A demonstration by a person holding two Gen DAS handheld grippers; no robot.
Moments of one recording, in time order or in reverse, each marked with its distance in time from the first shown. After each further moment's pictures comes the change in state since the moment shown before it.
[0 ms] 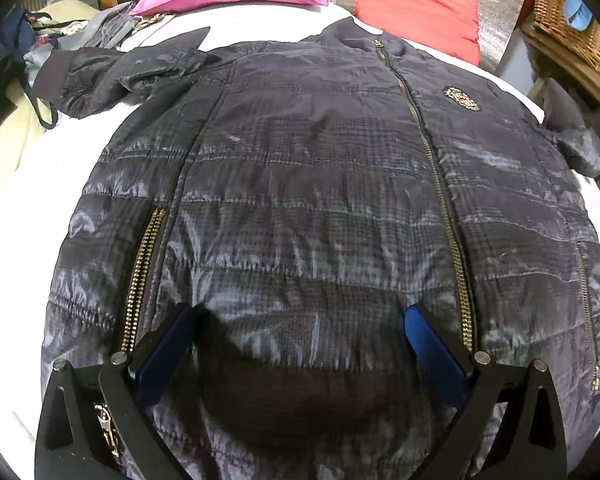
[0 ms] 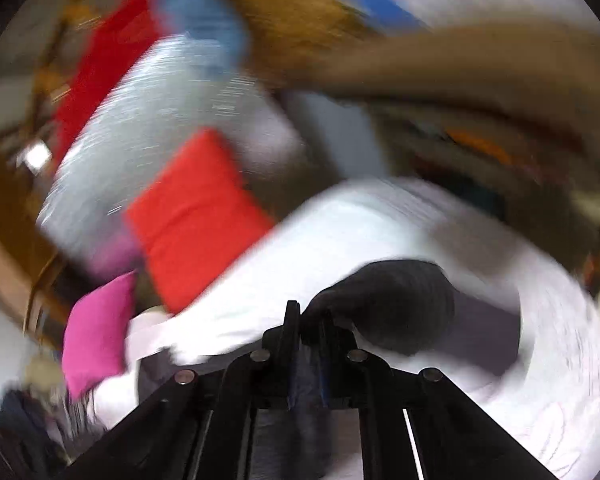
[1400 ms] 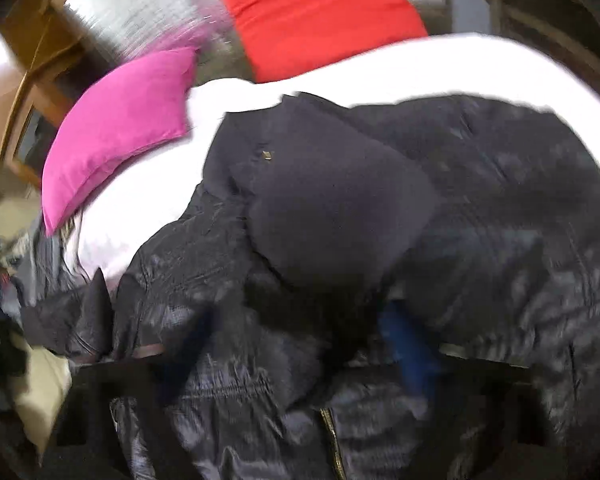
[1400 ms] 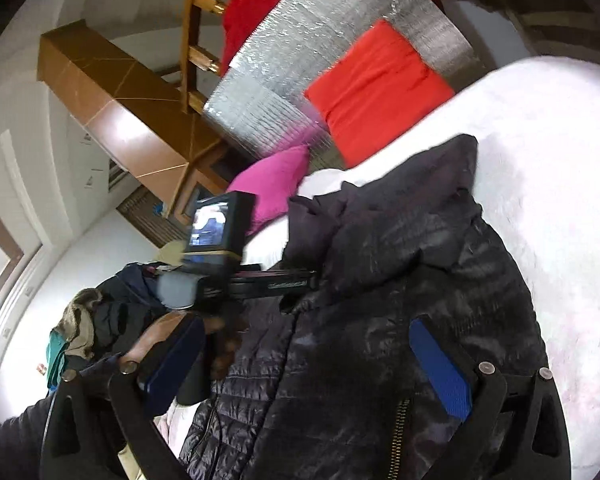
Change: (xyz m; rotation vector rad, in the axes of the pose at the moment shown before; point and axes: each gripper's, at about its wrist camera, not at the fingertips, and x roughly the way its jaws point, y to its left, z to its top) left arm 0.069 -0.152 0.198 0.395 -0.054 0.204; right arm -0.035 0.051 -0.243 -0.014 0.194 0.553
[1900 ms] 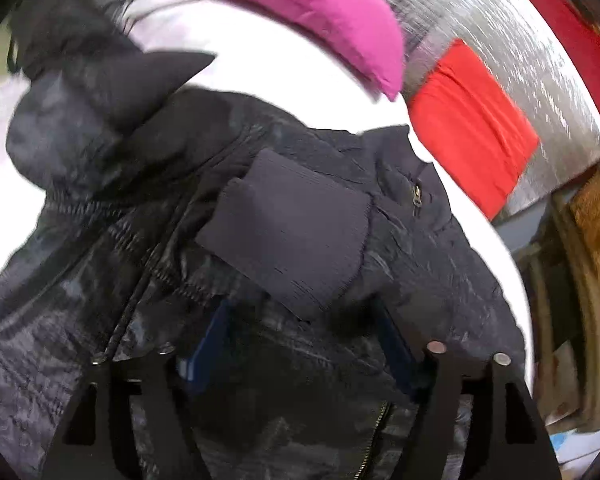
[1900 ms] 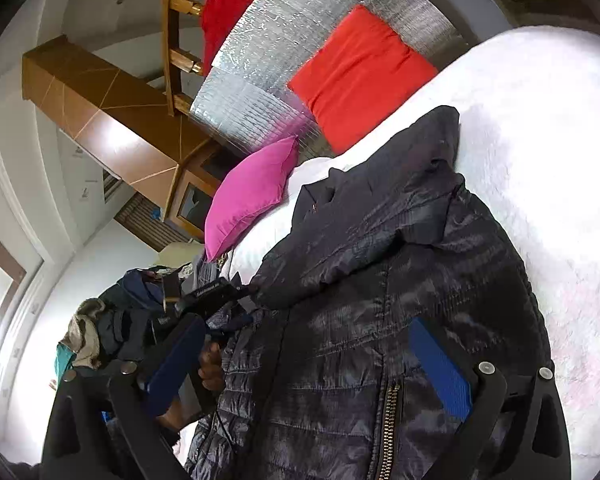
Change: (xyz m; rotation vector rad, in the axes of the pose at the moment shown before) left arm 0.038 0.162 -0.113 -0.893 -0.032 -0.418; right arm 0.010 -0.018 -0.015 0.123 0.029 0.005
